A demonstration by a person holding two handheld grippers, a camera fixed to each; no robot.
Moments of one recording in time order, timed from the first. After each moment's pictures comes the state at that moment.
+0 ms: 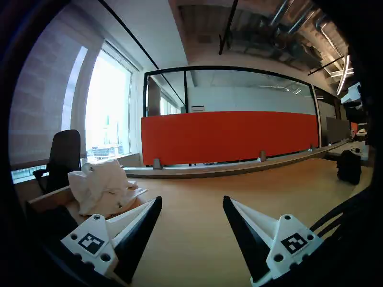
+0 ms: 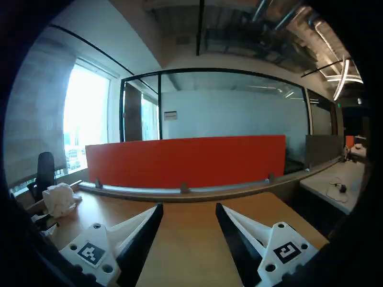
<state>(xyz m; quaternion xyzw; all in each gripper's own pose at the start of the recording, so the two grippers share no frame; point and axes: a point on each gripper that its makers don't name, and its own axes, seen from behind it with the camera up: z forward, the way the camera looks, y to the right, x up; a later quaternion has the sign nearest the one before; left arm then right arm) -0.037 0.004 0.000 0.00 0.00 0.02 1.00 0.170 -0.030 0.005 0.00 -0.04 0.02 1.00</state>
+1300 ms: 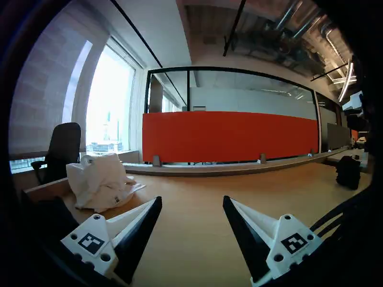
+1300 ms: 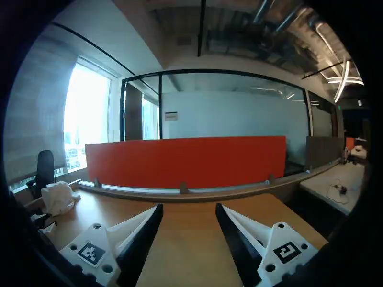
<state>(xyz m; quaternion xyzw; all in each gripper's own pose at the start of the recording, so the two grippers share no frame) -0.047 0.000 0.002 0.00 0.00 -0.01 1.00 0.166 -0.024 0.009 0.01 -0.04 0.02 1.00</state>
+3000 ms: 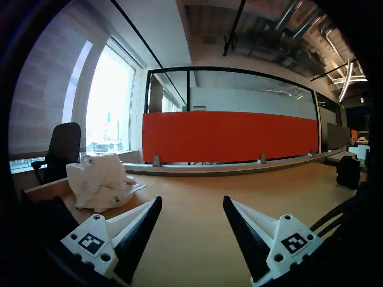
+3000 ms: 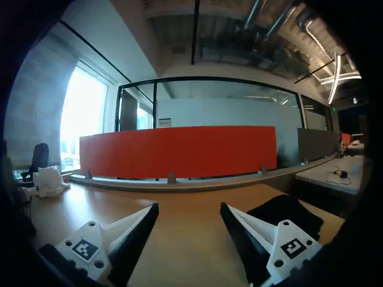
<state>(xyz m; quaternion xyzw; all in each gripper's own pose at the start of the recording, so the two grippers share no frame) -0.053 0.003 0.004 0.00 0.00 -0.01 1.00 0.034 0.018 -0.001 -0.01 0.01 0.02 1.00</state>
